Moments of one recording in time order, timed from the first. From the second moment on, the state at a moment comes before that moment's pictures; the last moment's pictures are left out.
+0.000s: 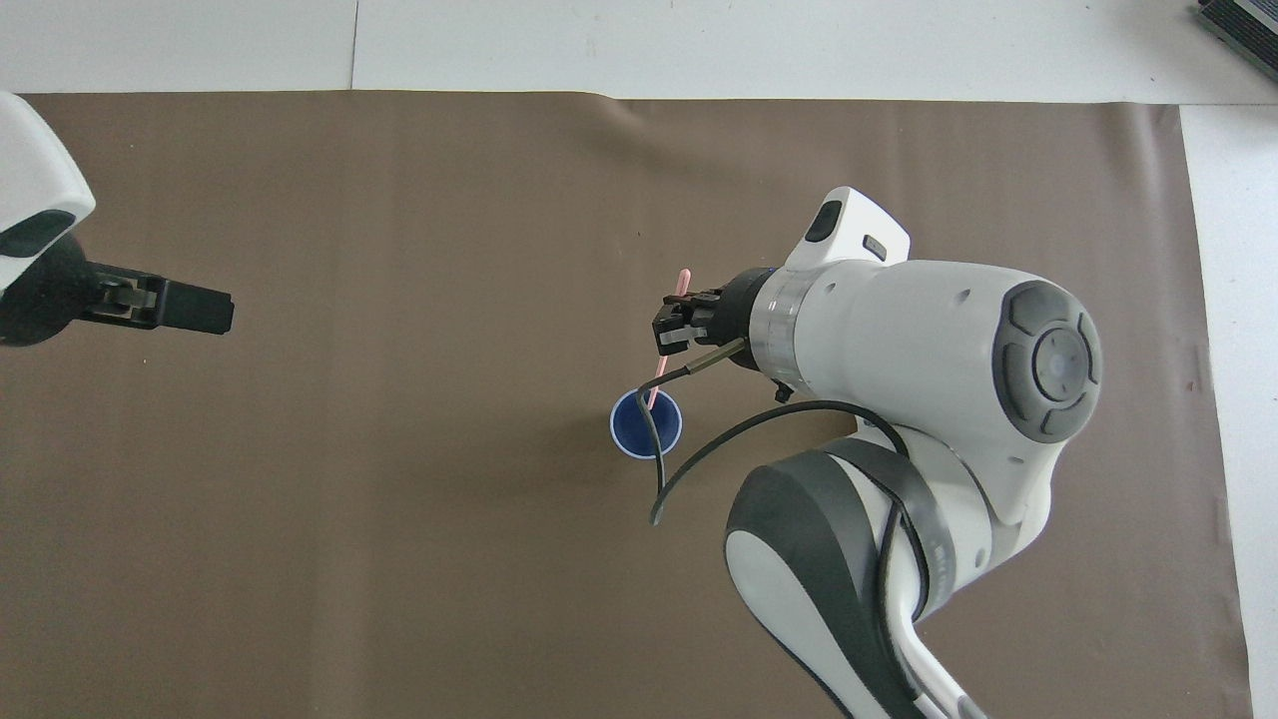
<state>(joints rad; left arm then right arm) -0.12 -0.04 -0.07 -1.52 -0.02 1.59 0.03 0.51 0.08 -0.04 -1.85 0.32 2.36 -0.03</state>
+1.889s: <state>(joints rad) -0.04 -0.04 -0.06 -1.50 -0.02 1.46 0.09 0.20 -0.08 -0.07 -1.56 -0.03 1.60 0.19</state>
